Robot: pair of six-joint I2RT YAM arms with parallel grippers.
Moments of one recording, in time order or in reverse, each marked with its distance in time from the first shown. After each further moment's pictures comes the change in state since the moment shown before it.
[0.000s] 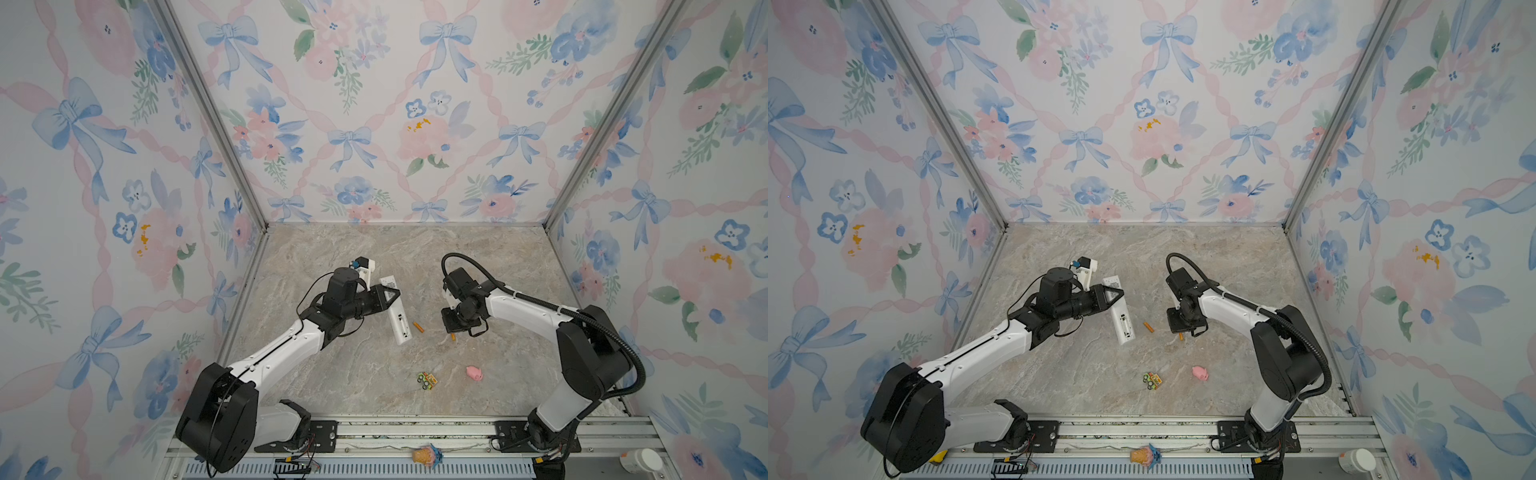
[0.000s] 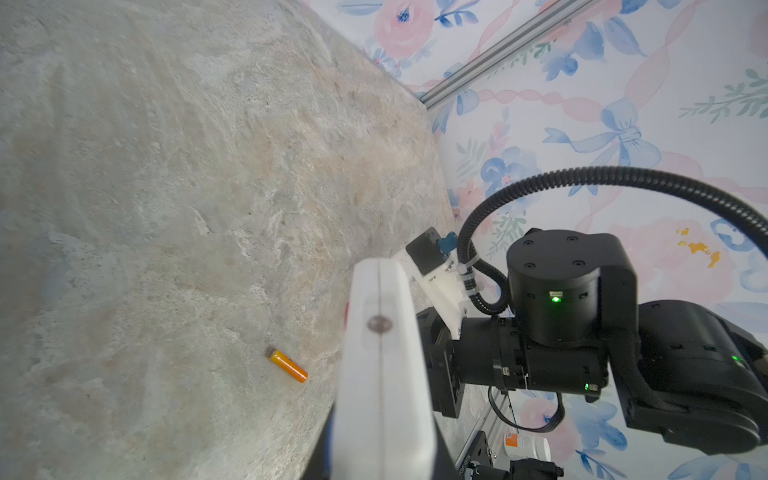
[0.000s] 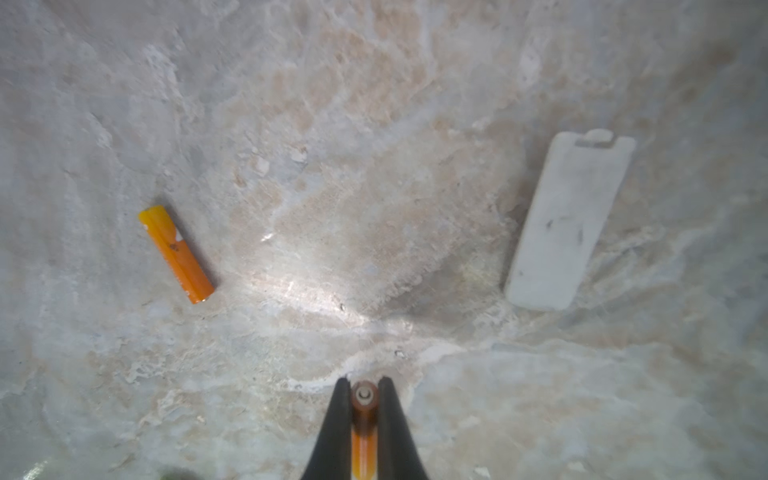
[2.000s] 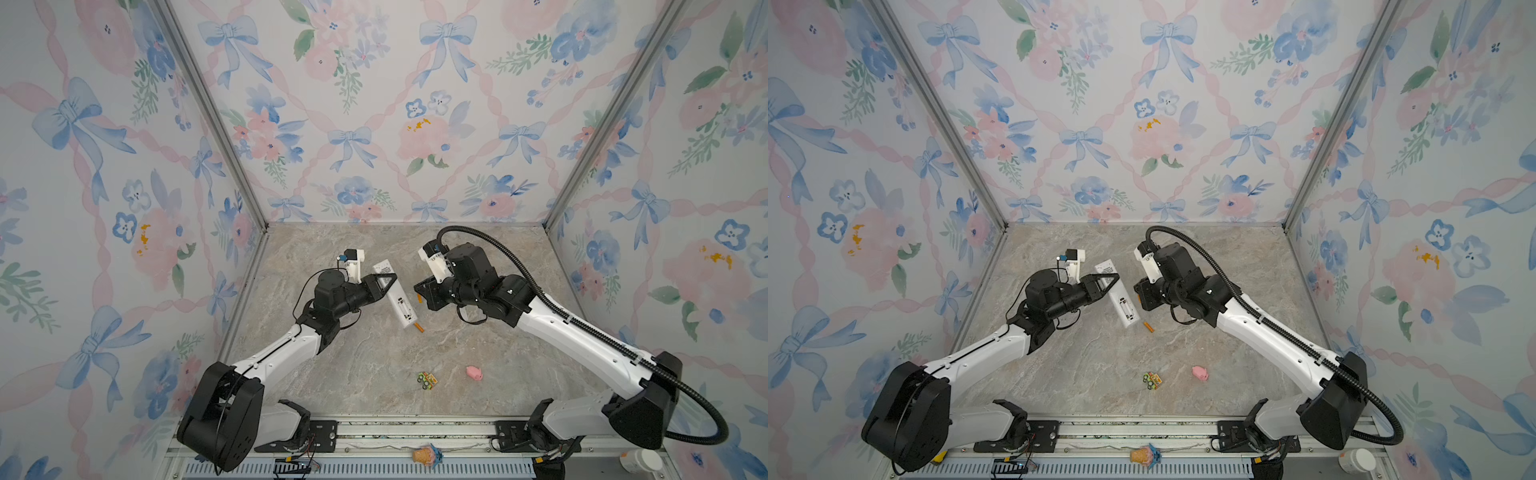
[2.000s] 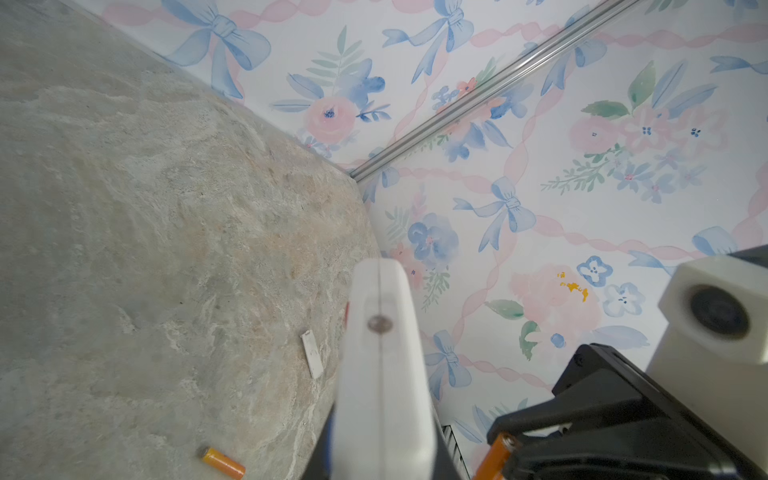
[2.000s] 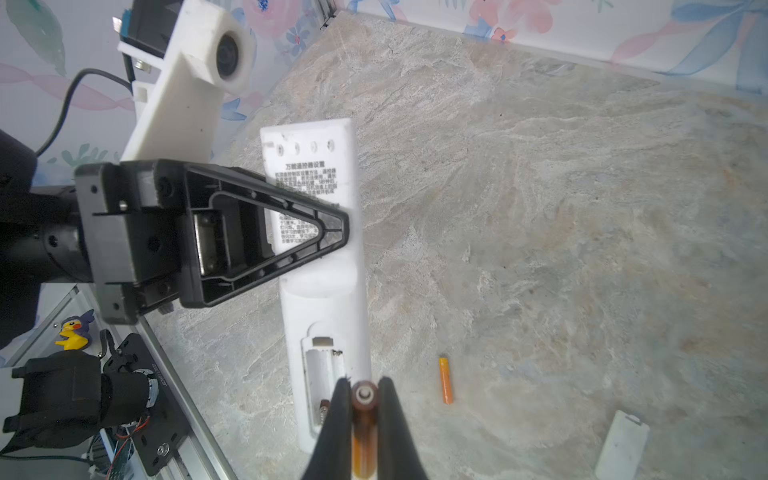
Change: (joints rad) left arm 0.068 0.001 -0.111 0.438 0.064 -0.154; right arm 0.221 -0.280 0.238 0.139 -0.049 -0.070
